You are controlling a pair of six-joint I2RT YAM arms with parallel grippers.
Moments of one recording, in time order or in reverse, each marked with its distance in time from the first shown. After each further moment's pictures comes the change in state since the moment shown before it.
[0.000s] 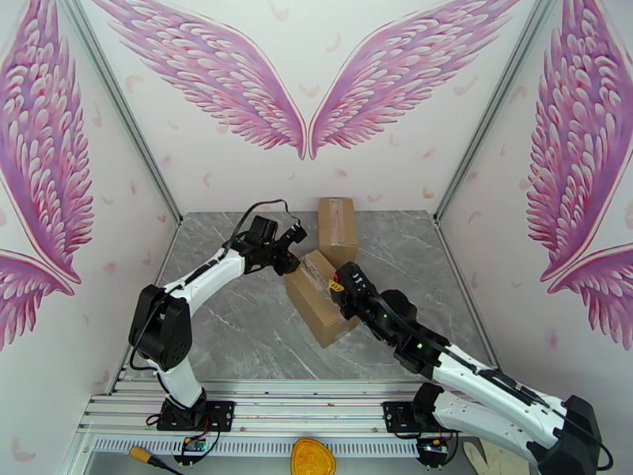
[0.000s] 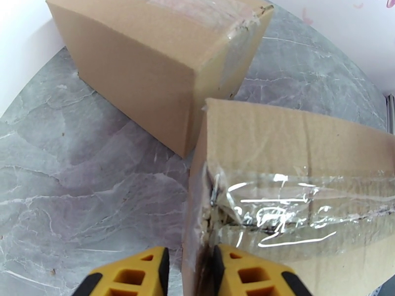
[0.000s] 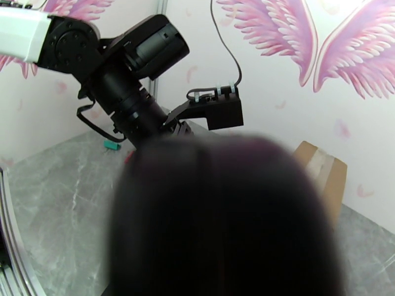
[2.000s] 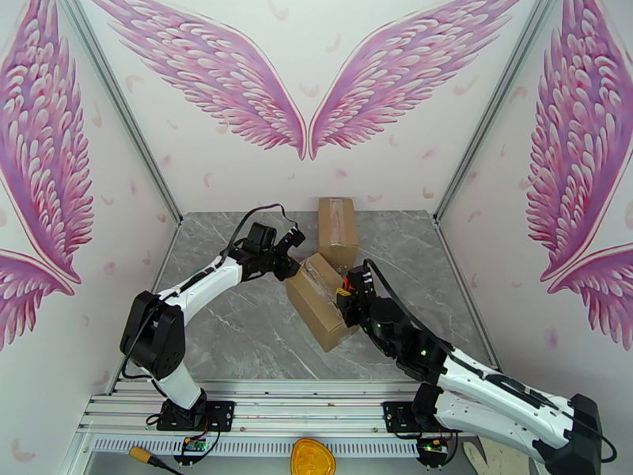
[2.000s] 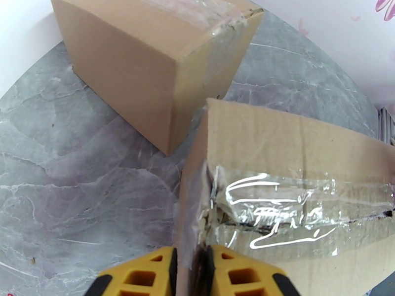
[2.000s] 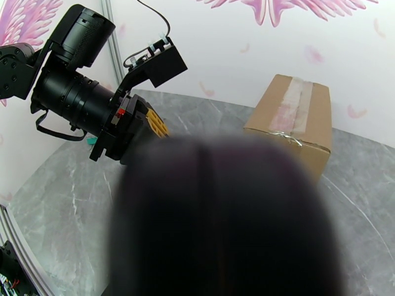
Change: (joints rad) left arm -0.009 -0.056 -0.095 0.058 0.035 -0.097; right arm 0.103 -0.048 0.011 -0.246 0.244 0.299
